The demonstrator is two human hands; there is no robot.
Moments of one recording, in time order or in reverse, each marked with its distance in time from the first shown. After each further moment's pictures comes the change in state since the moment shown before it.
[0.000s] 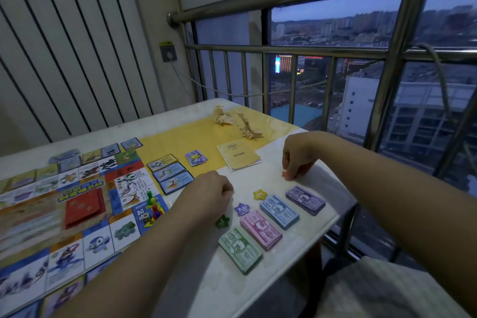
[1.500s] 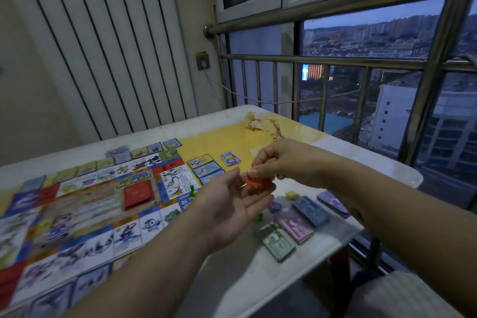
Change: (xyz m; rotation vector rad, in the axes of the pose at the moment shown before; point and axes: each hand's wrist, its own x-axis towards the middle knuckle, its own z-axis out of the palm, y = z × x) left_hand -0.079 0.024 -0.048 -2.019 -0.120 -0.489; right_hand -0.088 -0.075 0.044 0.547 0.027 -0.609
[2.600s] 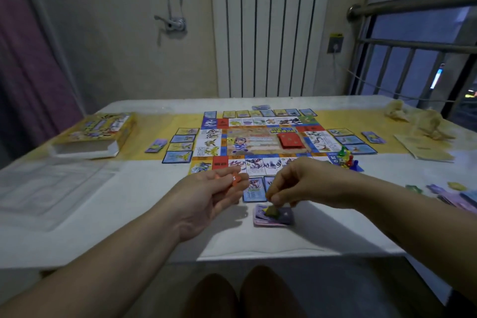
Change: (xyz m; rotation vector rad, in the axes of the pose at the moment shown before) left_hand -0.224 0.032 -0.199 0.040 0.443 0.327; right_hand -0.015 -0.101 0.232 -0.212 -0.533 -0.119
